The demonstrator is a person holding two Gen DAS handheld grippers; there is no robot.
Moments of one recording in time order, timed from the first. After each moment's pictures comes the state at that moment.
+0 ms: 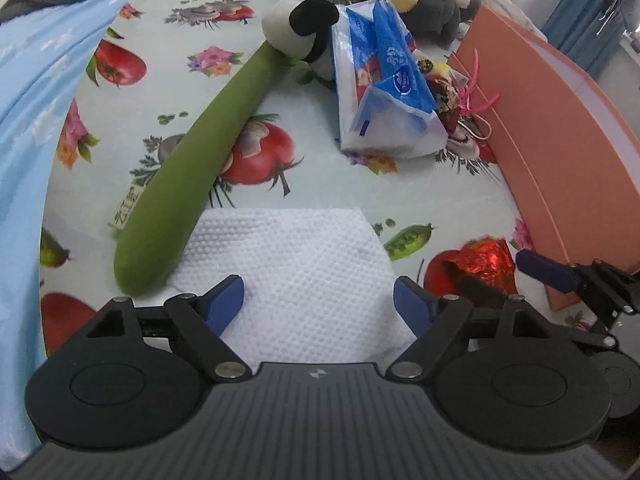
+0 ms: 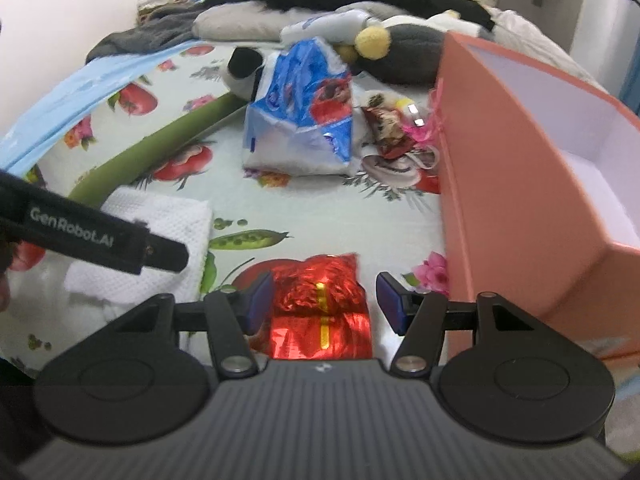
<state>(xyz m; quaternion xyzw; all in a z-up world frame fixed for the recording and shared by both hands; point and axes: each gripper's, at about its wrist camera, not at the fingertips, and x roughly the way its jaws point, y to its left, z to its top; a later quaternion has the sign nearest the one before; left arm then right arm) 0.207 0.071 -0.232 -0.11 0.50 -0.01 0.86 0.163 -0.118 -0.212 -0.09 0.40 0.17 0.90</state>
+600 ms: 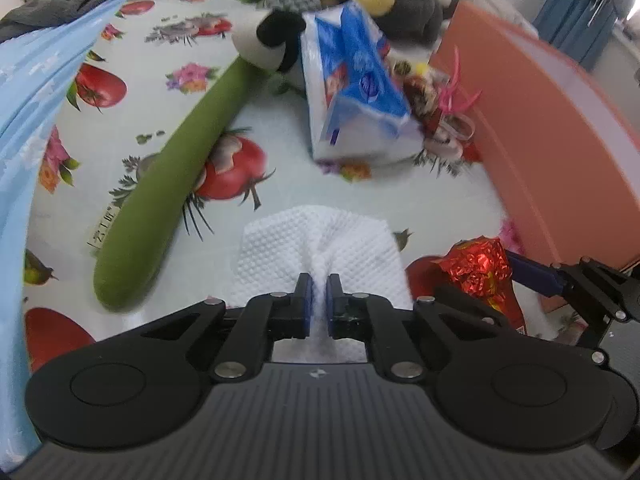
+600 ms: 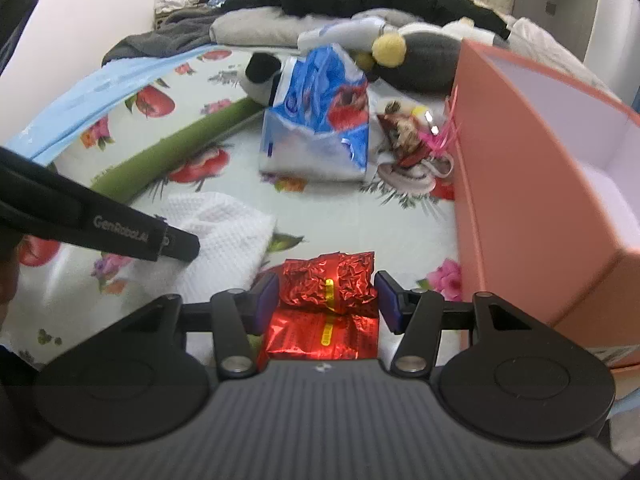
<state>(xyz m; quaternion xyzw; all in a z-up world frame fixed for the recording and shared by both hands) 0.208 0.052 -0.222 -0.09 0.49 -0.02 0.87 0.163 -0.116 -0.216 -0.09 0.39 0.20 0.89</state>
